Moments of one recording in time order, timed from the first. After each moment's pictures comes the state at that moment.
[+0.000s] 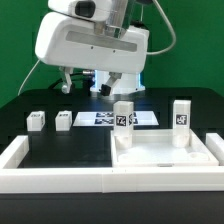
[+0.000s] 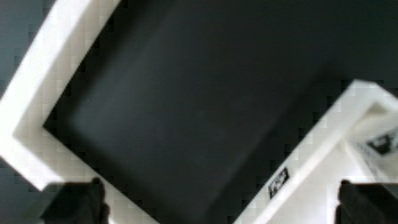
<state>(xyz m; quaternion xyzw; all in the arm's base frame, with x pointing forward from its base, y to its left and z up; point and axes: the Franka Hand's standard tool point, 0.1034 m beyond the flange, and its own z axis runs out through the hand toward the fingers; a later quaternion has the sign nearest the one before) 0.538 -0.074 0.118 0.96 0.26 -0.04 0.12</state>
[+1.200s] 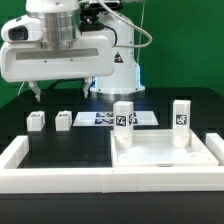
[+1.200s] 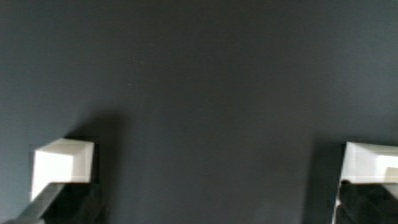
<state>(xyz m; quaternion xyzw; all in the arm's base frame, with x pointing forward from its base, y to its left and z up) 0.480 -0.128 0.096 0.99 0.07 -0.09 -0.01</state>
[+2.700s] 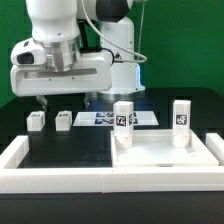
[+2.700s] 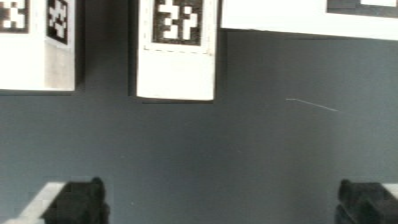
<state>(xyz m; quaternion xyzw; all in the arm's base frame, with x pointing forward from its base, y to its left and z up) 0.407 -0.134 0.054 0.99 0.03 -0.14 -0.01</state>
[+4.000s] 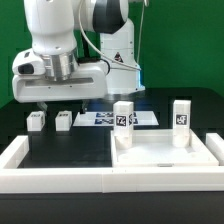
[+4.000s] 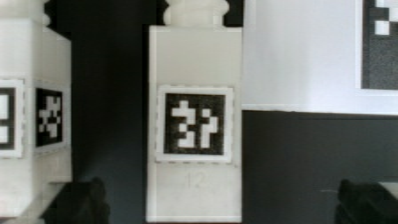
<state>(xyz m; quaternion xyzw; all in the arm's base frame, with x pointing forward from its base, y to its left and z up) 0.364 -0.141 0.032 0.98 0.00 -0.19 -0.01</state>
